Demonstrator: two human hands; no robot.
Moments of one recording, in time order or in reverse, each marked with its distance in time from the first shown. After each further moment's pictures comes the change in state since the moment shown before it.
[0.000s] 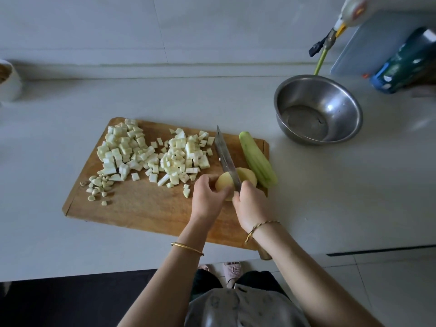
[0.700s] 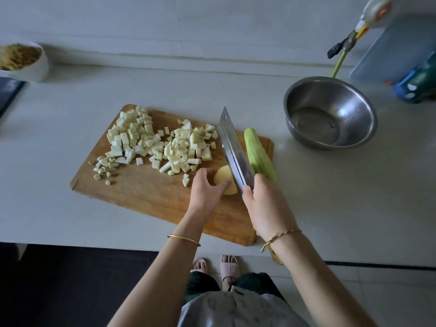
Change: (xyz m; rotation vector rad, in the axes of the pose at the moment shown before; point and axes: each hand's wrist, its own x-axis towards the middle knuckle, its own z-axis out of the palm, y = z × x) left_hand -0.010 0.005 0.009 -0.012 0.103 -0.065; right_hand -0.023 0.019 -0.039 0.028 0.037 -0.171
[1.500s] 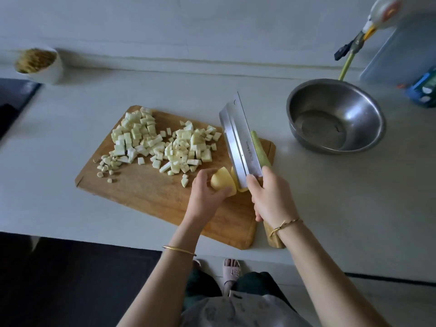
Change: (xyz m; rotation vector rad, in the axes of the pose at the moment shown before) left_hand -0.007 -0.013 0.005 0.009 -0.011 0.121; right_hand 0.027 0.026 -0.004 0.337 0.065 -0.057
